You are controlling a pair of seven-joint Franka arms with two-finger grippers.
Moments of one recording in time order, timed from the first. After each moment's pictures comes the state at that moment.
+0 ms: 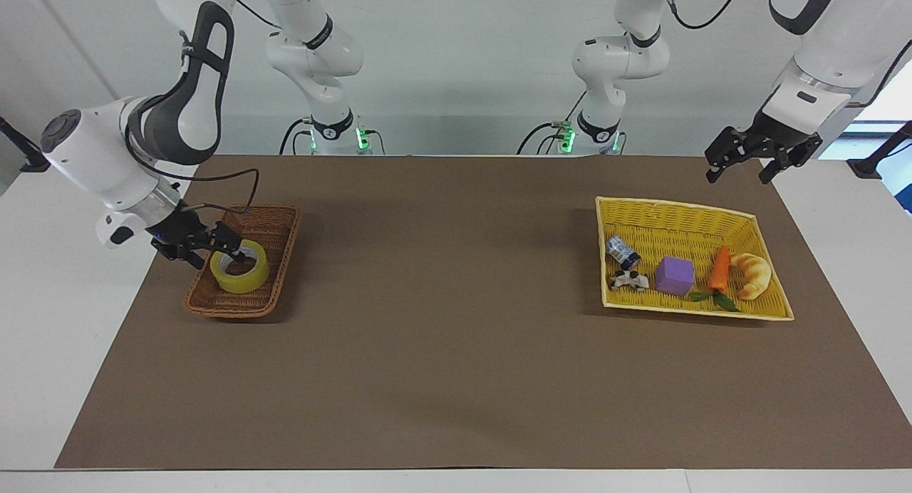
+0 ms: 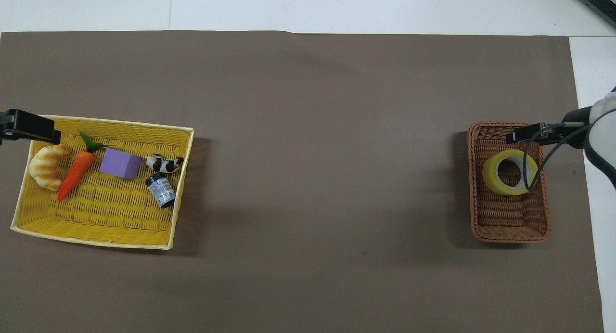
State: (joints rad) left arm 0.00 0.03 -0.01 -1.49 -0.03 1.52 0.04; right arm -0.07 0.21 -0.15 -1.81 0.27 1.98 -0.33
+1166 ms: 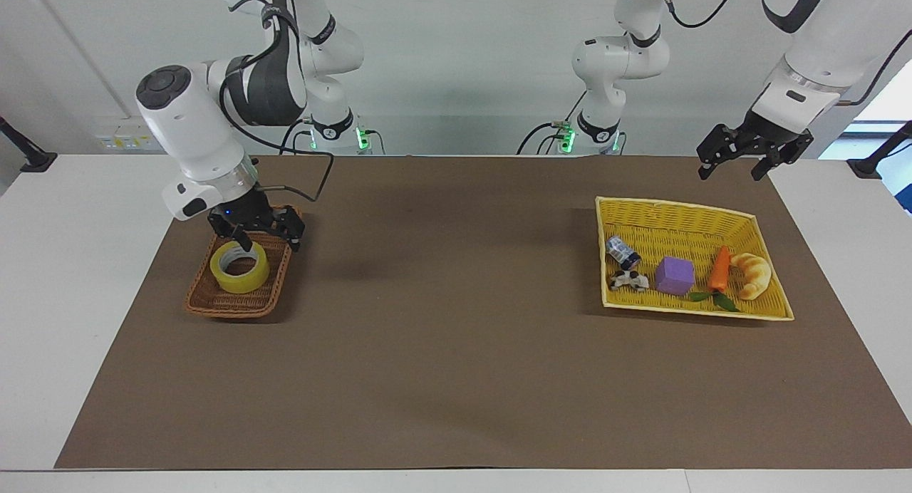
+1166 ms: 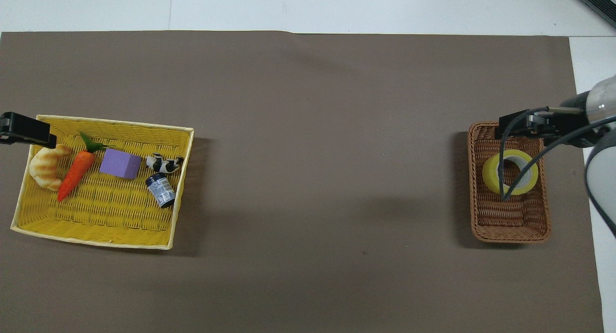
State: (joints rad) left arm 0.01 0.03 -0.01 -1.49 -0.03 1.50 0.02; right arm 0.15 0.02 -0.15 -1.62 0.07 1.67 0.13
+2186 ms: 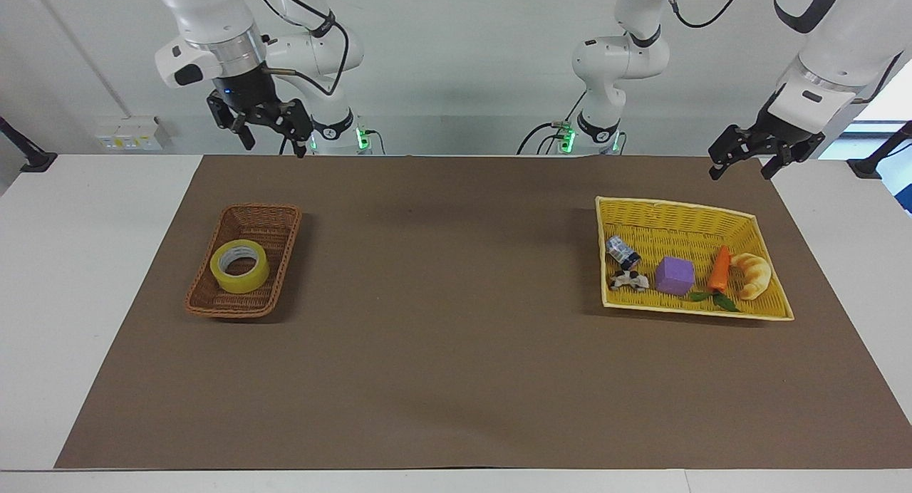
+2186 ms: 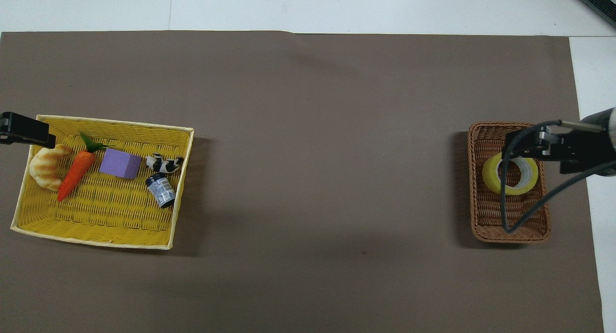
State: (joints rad) left arm 0.01 0.03 -0.01 -1.49 -0.03 1.50 0.02; right arm 0.22 -0.06 -0.17 -1.57 0.02 1.51 0.30
